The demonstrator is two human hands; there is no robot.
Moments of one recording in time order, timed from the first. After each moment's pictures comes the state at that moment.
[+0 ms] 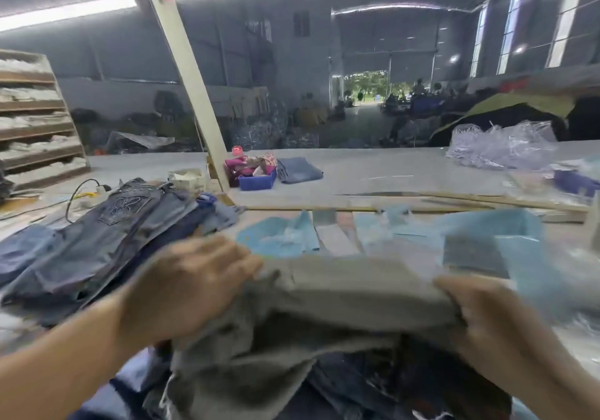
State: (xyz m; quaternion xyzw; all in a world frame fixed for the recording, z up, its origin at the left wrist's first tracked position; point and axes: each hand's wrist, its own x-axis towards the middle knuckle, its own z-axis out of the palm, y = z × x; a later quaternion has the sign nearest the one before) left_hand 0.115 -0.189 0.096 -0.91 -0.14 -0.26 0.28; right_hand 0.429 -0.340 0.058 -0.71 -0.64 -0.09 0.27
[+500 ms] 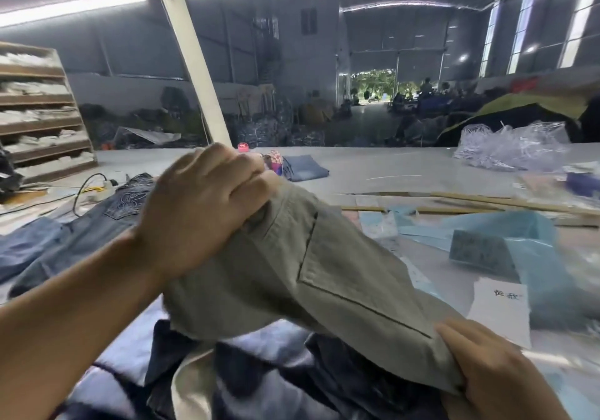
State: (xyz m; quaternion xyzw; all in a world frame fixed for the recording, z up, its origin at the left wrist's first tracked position) left_hand 0.140 -0.182 0.152 -0.84 -0.21 -0.33 0.37; right_hand 0.413 -0.353 0.022 -0.62 -0.72 -0.16 0.27
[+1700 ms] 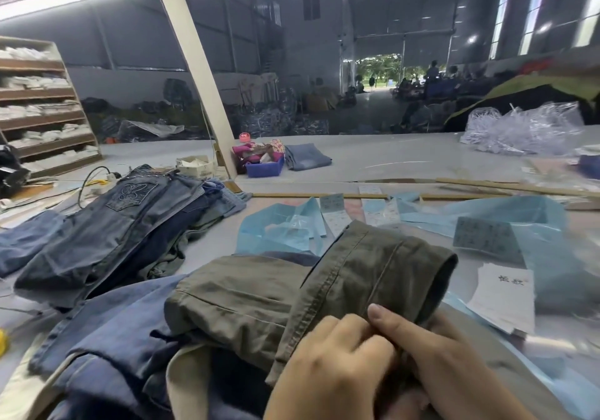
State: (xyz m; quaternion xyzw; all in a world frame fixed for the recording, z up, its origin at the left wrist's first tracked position) left_hand 0.220 -0.311 0.040 -0.90 -0.28 -0.32 -0.07; right_hand 0.367 -0.330 0.019 -0.43 -0.41 0.52 0.62
